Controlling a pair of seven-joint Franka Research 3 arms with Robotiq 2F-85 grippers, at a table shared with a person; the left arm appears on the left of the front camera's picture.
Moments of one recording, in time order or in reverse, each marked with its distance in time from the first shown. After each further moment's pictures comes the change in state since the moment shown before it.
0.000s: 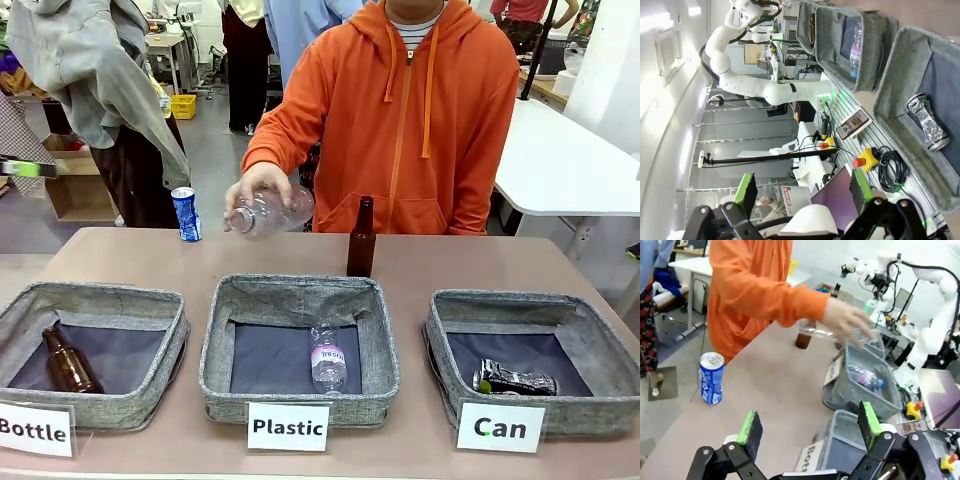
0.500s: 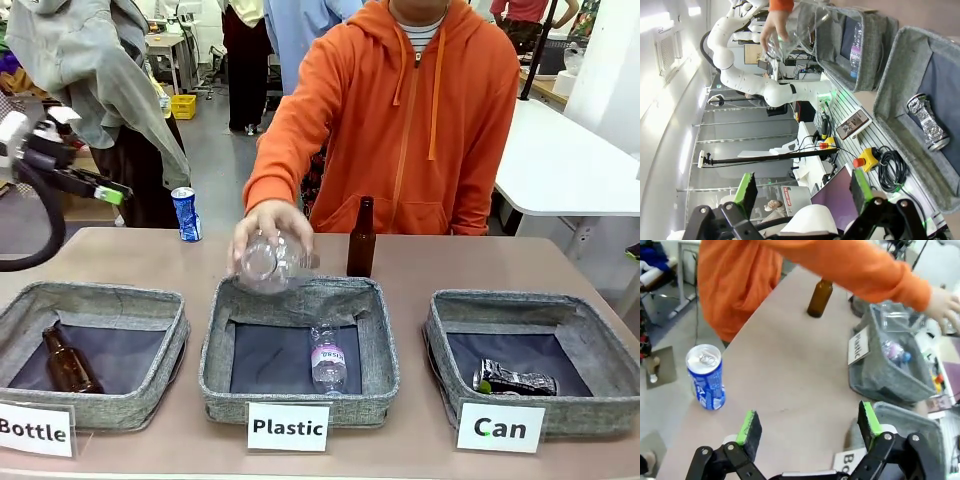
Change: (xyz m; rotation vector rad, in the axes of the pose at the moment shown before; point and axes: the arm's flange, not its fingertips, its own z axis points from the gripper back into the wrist) left arm 0.002 0.055 -0.105 -0.010 0.214 -0.062; right arm 0.000 0.000 0.000 0.000 0.000 0.000
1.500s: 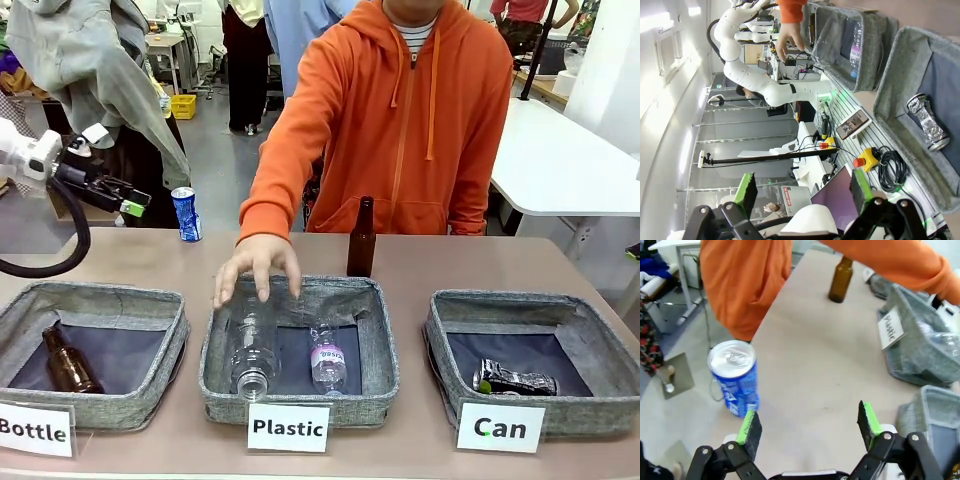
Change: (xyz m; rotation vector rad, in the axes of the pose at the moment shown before) left arm -0.014 0.057 -0.031 0.044 0.032 -0.138; right arm 0.000 0.000 0.000 0.000 0.000 0.000
